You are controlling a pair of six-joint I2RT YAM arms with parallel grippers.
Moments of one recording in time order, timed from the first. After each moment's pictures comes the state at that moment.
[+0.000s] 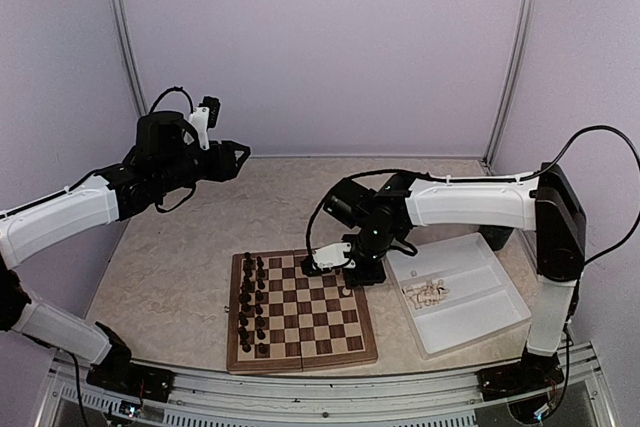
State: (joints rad) left arm -0.54 1.31 1.04 -0.01 -0.03 -0.20; right arm 0.97 1.92 1.49 -0.86 -0.09 -0.75
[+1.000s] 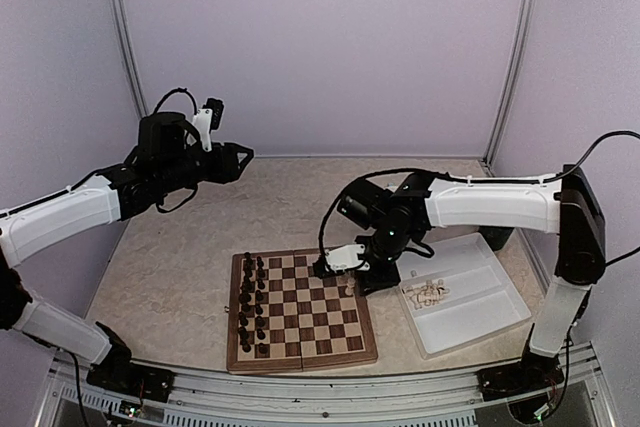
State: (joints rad) left arm -0.54 1.32 1.04 -0.01 0.01 -0.20; right arm 0.97 1.85 1.43 -0.88 -0.09 -0.74
